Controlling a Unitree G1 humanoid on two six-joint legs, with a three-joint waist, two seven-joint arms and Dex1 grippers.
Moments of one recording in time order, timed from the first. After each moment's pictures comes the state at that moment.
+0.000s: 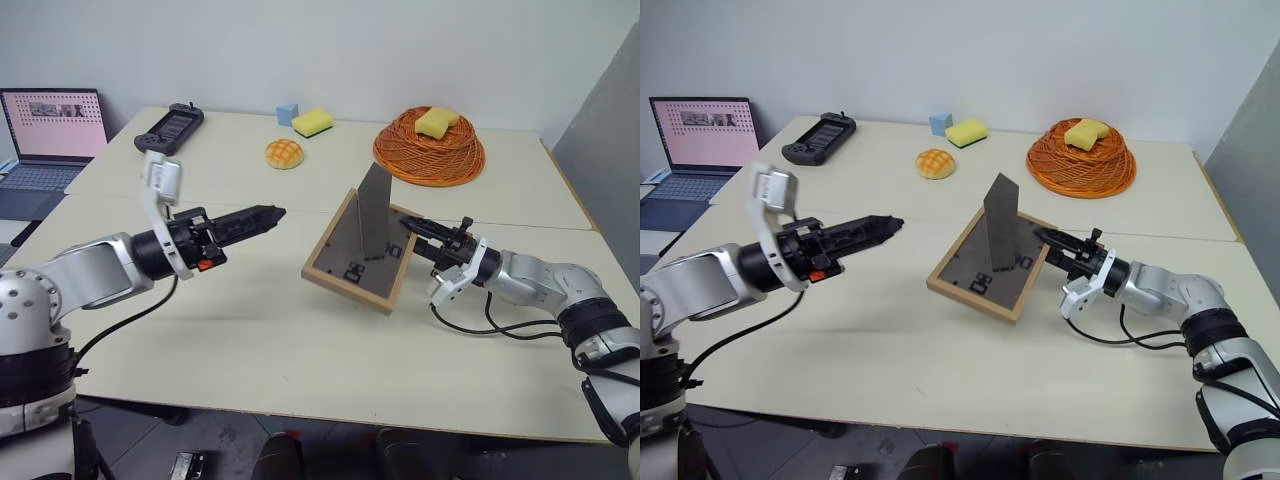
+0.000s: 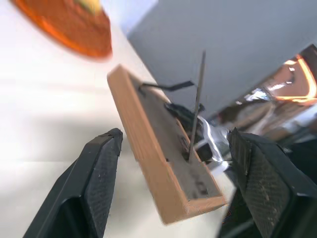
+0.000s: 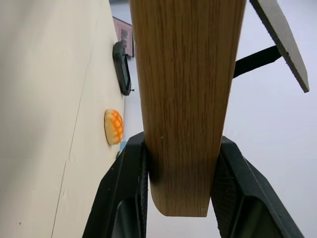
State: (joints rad) left arm -0.46 0.85 0.36 -0.21 -1.66 1.11 -0.24; right arm -0.81 -0.72 0.40 0.72 -0.86 -1.09 -0.33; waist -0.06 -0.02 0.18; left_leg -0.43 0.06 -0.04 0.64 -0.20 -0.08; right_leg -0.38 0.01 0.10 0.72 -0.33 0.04
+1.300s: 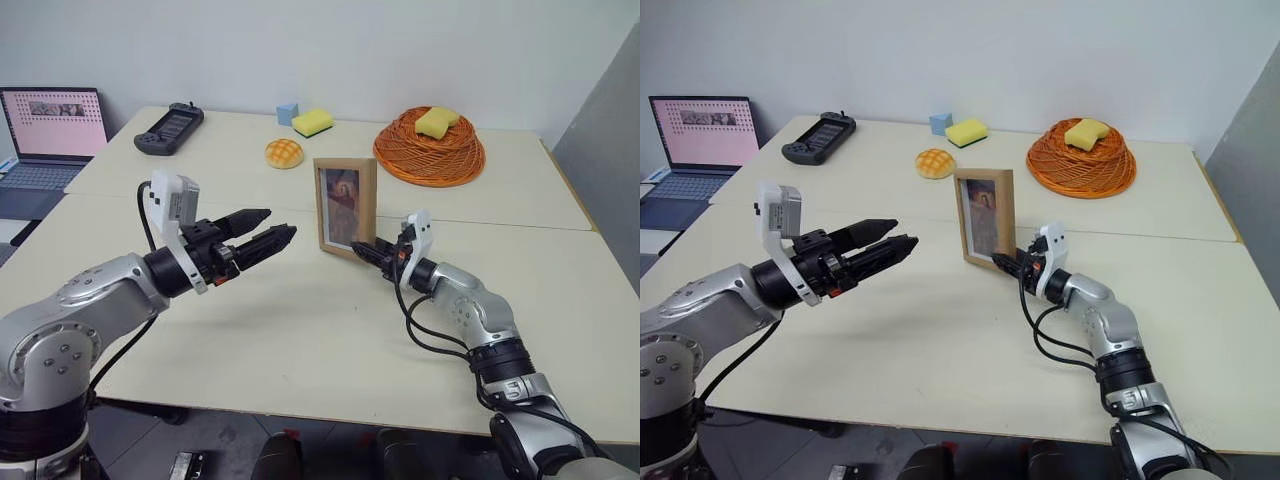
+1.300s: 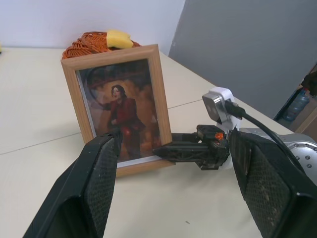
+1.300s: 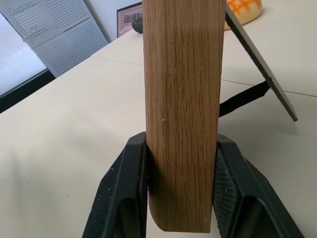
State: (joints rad) left arm -0.34 0.79 0.31 -0.48 -1.20 0.89 -0.38; right arm -0.58 -0.20 0.07 0.27 0.46 0.42 0.63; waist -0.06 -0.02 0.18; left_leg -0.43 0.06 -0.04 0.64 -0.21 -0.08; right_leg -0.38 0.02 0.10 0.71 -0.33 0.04
